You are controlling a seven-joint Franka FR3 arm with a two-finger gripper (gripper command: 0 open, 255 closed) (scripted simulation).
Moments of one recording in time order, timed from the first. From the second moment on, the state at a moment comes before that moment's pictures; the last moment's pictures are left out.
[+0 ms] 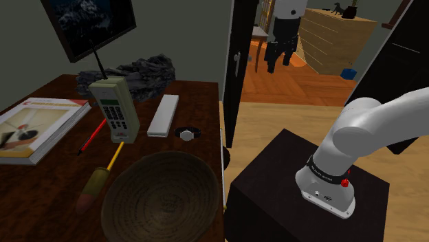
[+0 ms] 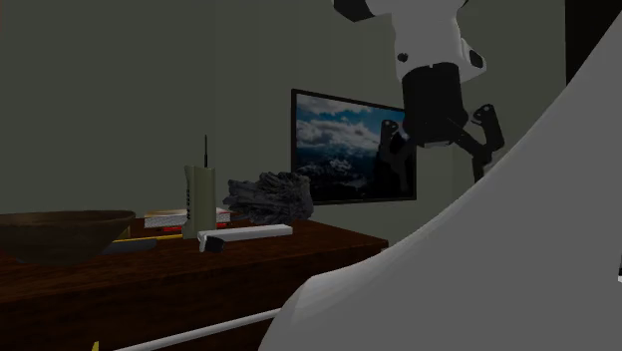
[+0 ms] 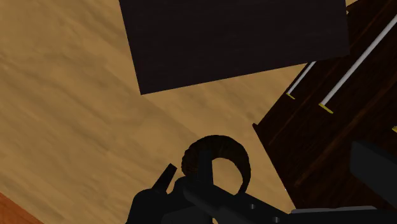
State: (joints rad) arm 0.02 -0.75 0.02 -2.38 -0.06 1.54 0.15
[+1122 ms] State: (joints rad) arm 0.05 -0.49 0.35 -2.26 0.14 1.73 0.68
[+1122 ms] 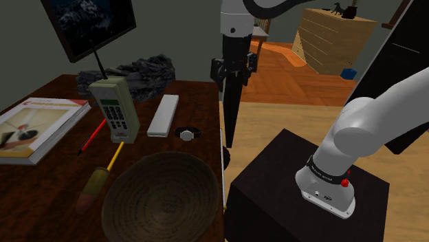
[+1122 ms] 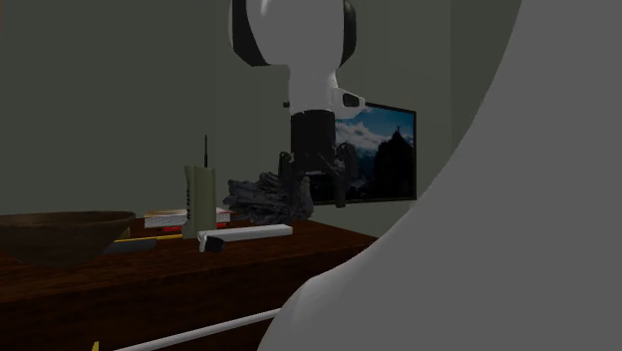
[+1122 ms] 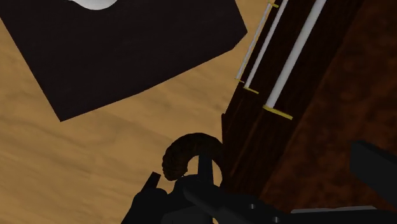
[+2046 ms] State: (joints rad) arm 0.05 0.03 0.59 -1.84 -0.03 1.83 1.23
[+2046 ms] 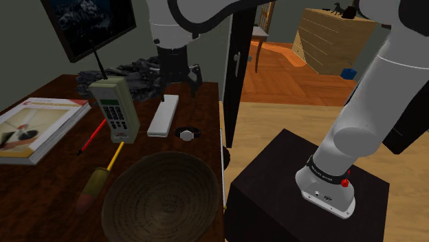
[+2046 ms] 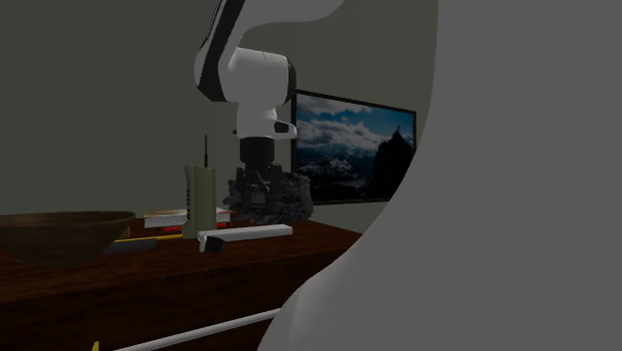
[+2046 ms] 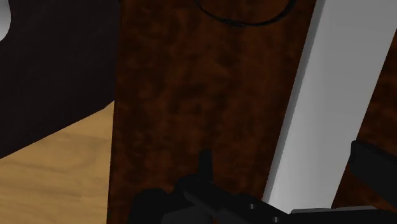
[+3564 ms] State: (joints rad) arm 0.10 0.20 0.60 -1.77 -0.13 1.92 1.38
